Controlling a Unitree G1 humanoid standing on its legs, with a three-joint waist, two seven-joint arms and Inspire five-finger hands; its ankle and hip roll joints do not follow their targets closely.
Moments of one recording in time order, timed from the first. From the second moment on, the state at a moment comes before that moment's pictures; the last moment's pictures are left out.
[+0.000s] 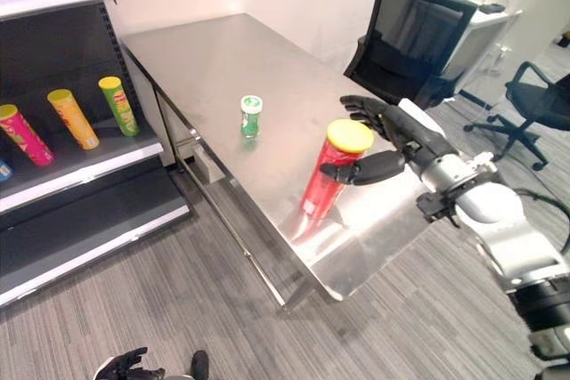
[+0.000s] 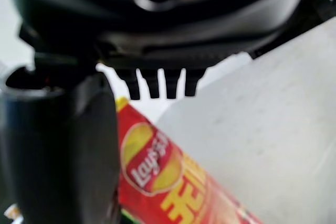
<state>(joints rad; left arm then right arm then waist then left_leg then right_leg) 0.13 0.31 -0.10 1.05 -0.15 -0.07 -0.02 -0.36 -1.19 0.21 0.09 0.52 -0.11 0.16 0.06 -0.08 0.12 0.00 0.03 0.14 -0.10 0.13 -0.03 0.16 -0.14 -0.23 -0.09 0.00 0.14</state>
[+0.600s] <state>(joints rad) 0.13 0.32 -0.10 1.05 -0.15 -0.08 -0.02 -0.43 -1.19 0.32 0.11 0.53 -0.11 0.16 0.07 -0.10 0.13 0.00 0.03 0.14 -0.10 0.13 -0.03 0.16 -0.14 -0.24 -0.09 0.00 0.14</state>
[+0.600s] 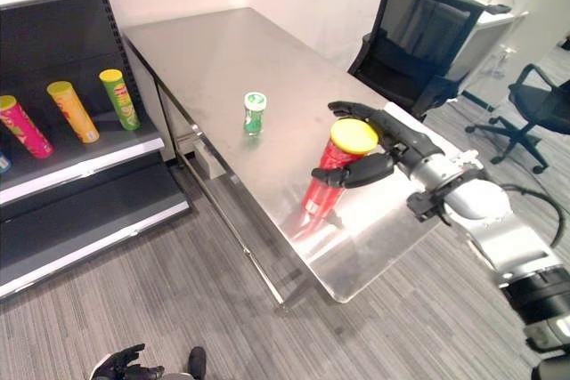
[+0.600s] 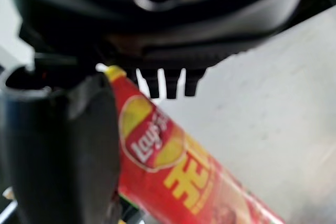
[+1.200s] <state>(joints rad) 0.14 0.31 -0.10 1.03 -0.16 -0.08 -0.01 -0.29 -0.76 -0.11 0.09 0.51 -0.11 0.01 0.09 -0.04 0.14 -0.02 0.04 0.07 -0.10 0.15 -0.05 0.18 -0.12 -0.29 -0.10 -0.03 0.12</state>
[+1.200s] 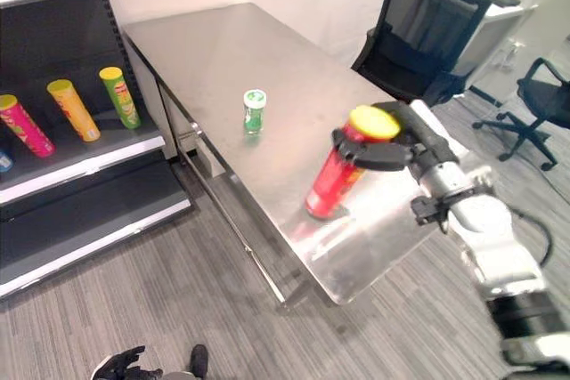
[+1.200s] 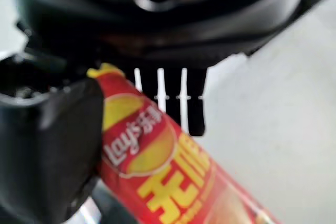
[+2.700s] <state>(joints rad) 0.12 0.29 -0.10 0.94 -0.12 -0.06 0.01 -0.24 -0.84 0.00 -0.21 0.25 -0.18 -0.05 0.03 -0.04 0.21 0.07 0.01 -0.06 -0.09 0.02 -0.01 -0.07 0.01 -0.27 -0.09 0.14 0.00</state>
